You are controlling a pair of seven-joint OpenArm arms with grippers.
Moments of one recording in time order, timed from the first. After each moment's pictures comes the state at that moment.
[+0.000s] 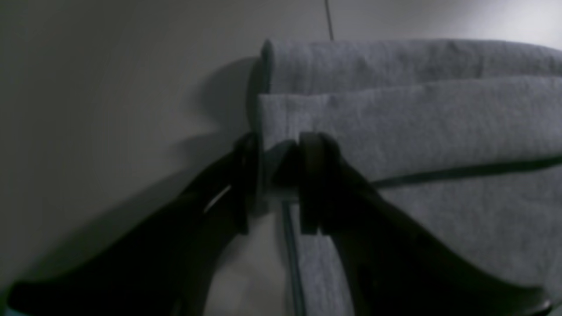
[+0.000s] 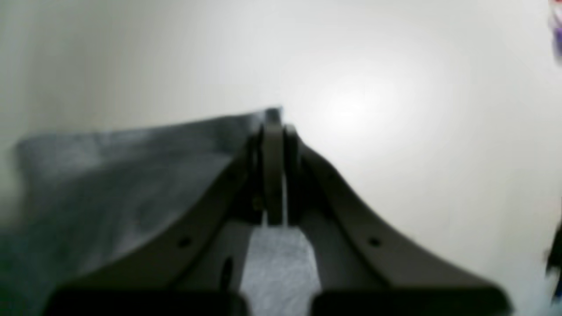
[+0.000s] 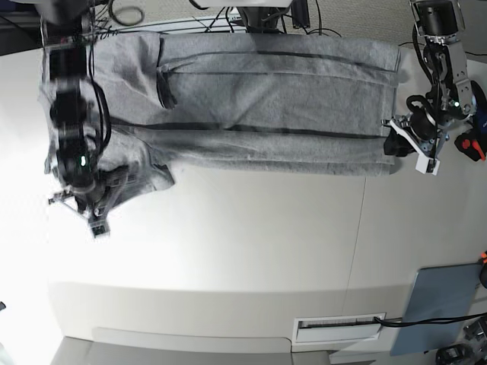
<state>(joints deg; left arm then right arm) 6.8 -21.7 -18.1 77.9 -30.0 -33.2 38.5 7.6 25.1 -2.9 94.7 3.3 9.9 -57.2</state>
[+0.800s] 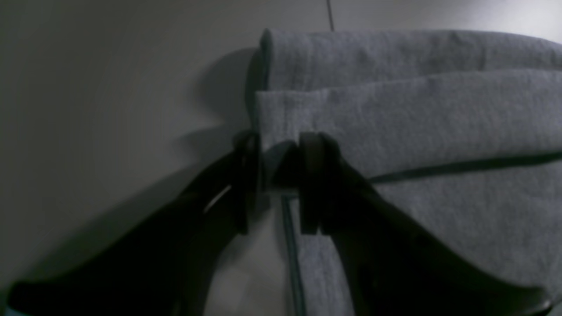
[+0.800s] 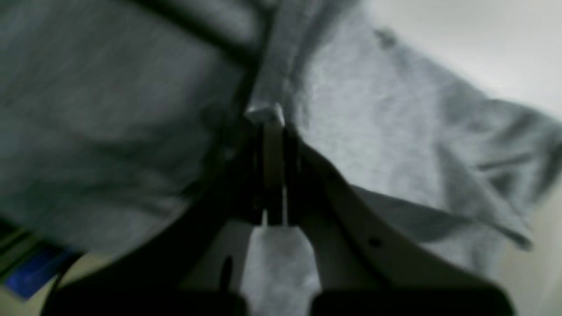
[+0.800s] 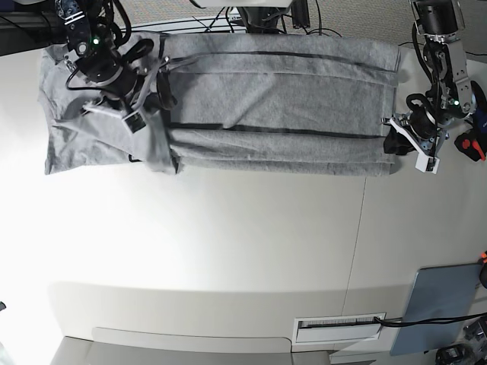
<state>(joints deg) 7.1 -21.7 -18.2 77.9 -30.0 -33.2 38.3 -26.8 26.3 -3.1 124.5 12.5 12.1 -58.9</state>
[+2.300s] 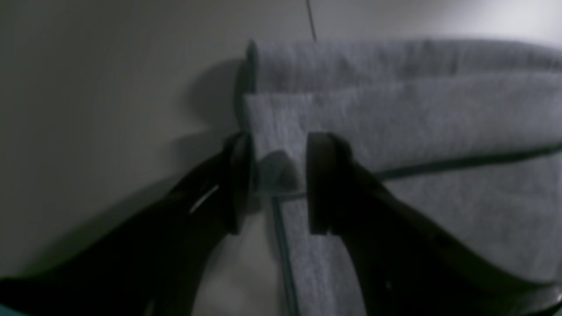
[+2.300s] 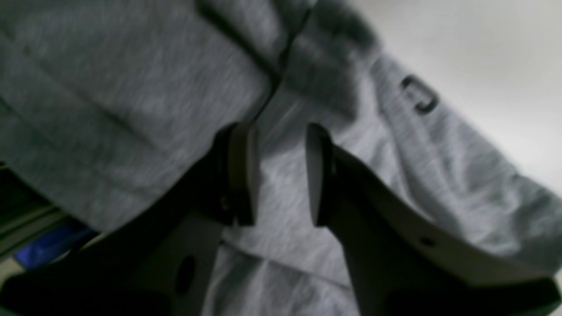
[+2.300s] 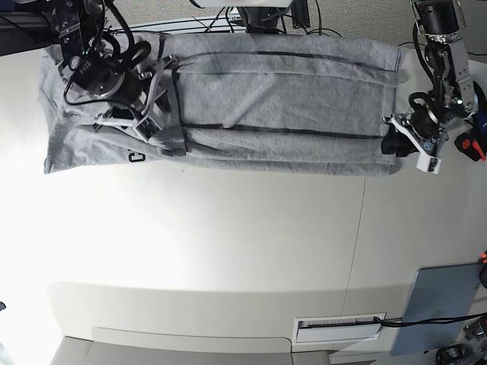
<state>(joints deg) 7.0 -21.7 -20.4 78.1 -33.3 -36.7 39.2 -20.3 26.6 -3.0 124.7 19.6 22.6 -62.9</state>
